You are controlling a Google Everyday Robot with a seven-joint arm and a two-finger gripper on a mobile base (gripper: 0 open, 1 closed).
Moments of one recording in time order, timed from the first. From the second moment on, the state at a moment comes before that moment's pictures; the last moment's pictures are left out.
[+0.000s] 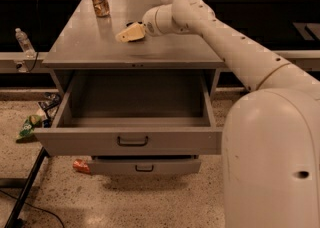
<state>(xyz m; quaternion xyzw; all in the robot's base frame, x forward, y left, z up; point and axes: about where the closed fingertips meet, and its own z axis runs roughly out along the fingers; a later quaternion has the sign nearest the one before) 0.851 0.068 0.877 -0.39 0.74 0.19 0.52</state>
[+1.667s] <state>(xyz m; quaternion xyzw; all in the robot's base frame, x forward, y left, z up) 0.913 0.073 0.844 -0.30 0.76 0.18 0.55</state>
